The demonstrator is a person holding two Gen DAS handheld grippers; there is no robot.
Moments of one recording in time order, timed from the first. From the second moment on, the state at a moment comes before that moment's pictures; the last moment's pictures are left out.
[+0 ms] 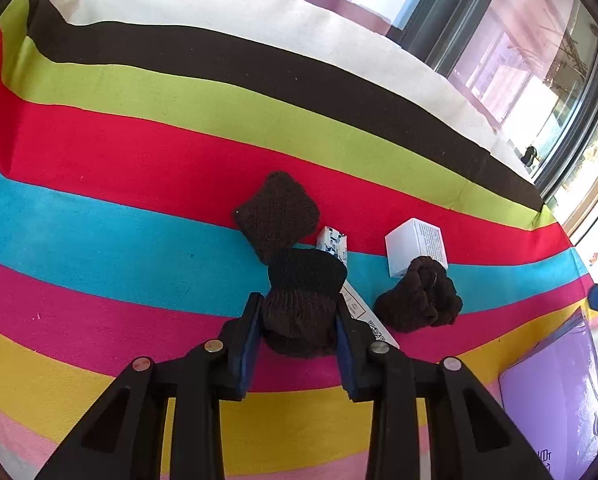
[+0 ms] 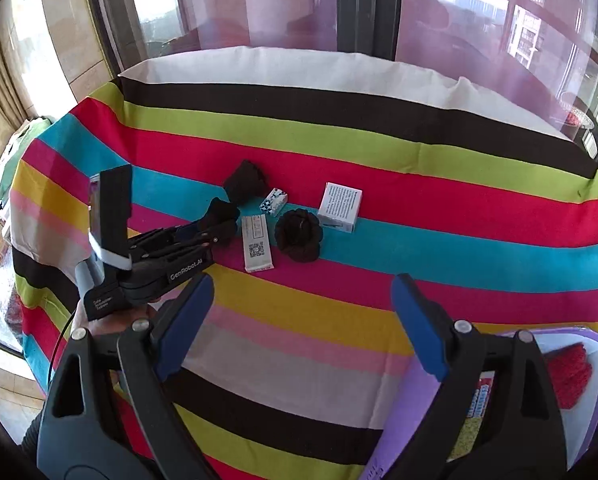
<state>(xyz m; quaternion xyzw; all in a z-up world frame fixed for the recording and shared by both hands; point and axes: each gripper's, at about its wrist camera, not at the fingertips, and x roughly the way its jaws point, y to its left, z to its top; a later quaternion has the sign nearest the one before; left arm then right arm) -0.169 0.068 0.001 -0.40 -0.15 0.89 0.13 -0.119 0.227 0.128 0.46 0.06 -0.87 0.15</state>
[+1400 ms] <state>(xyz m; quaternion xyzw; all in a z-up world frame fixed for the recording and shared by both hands) -0.132 0.113 0.056 -0.29 -0.08 0.93 0.20 -0.125 0.318 0.135 0.46 -0.11 -0.86 0.20</state>
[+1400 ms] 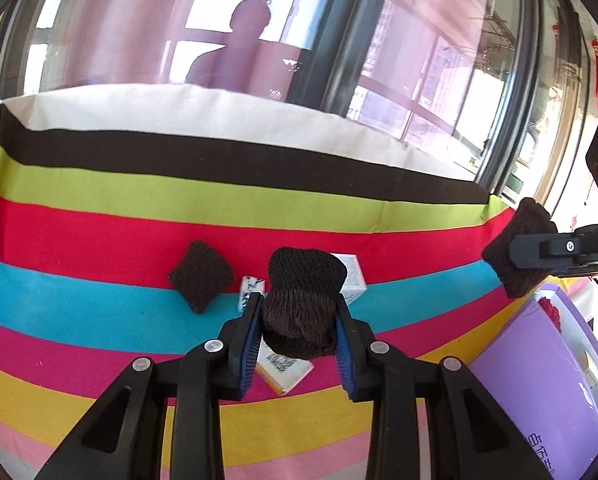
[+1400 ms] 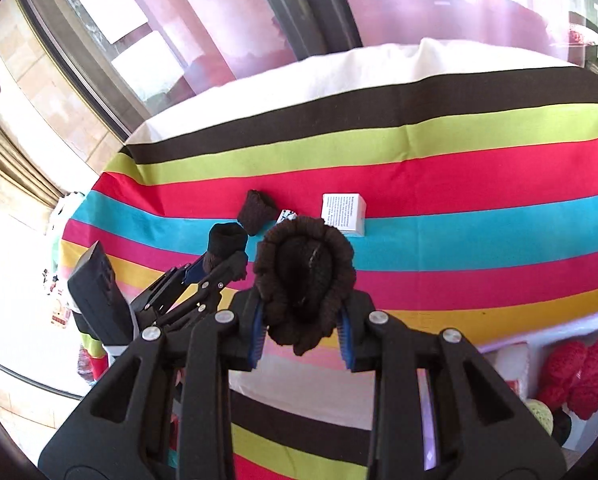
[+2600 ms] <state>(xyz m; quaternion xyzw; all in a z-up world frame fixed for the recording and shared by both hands) -0.044 0.339 0.140 -0.31 0.14 0.80 0.49 0.035 0.496 0.128 0.39 -0.16 -0.91 0.01</state>
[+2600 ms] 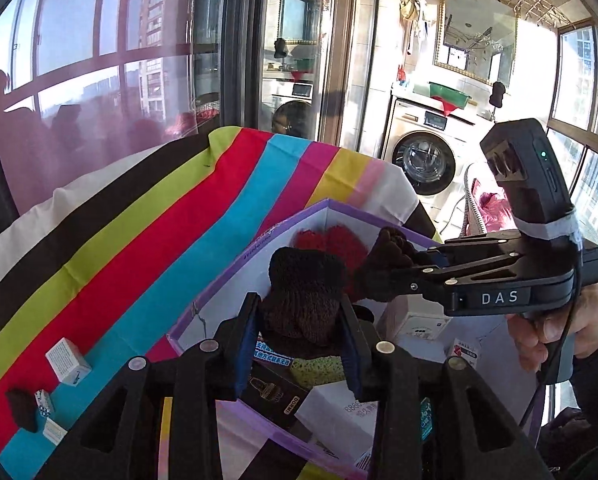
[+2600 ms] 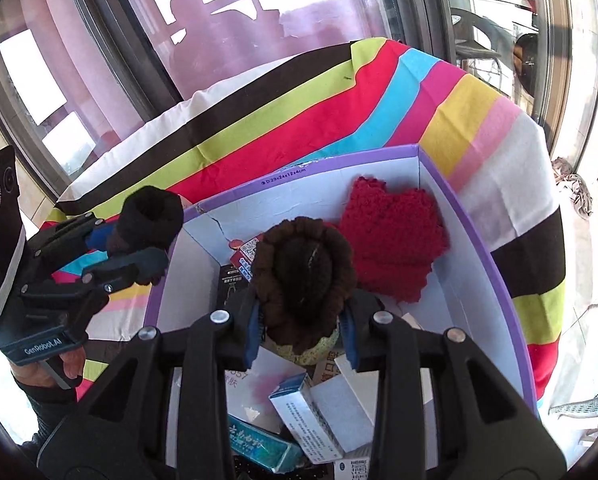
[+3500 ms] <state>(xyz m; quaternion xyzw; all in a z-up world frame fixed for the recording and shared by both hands) -0.145 0.171 0.189 -0.31 0.04 0.90 0.32 0.005 0.444 0.155 0.39 -0.12 -0.91 0.05</state>
